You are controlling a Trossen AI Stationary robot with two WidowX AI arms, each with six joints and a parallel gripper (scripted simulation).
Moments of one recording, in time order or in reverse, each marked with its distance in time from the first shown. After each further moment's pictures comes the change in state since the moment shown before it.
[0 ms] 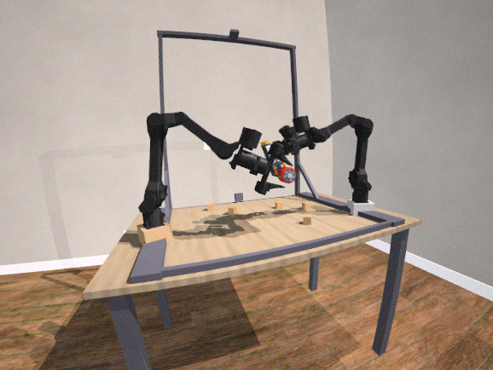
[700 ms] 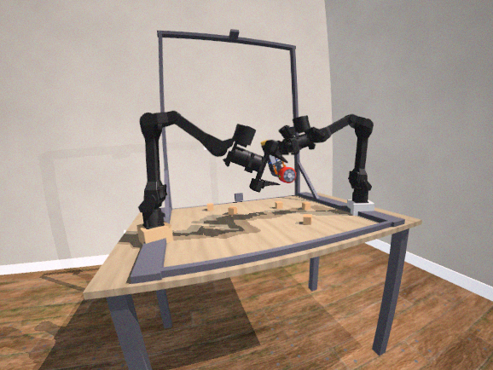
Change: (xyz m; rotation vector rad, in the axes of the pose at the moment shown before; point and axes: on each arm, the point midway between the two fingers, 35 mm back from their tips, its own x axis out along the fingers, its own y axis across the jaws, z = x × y) left arm 0.000 0.000 0.000 0.000 -0.001 0.000; right arm -0.023 -0.003 -0.001 -0.001 0.007 -0.006
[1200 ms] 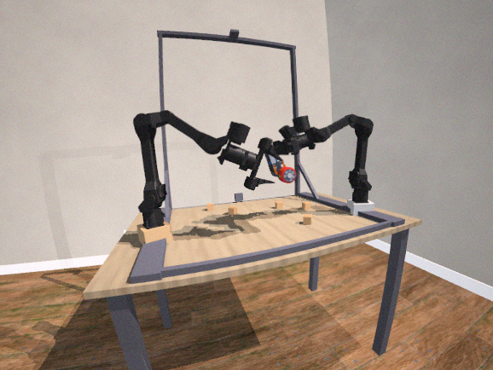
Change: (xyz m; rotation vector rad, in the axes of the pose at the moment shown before) left arm 0.000 0.000 0.000 0.000 0.000 0.000; right arm -0.022 0.000 0.001 -0.001 -0.004 0.000
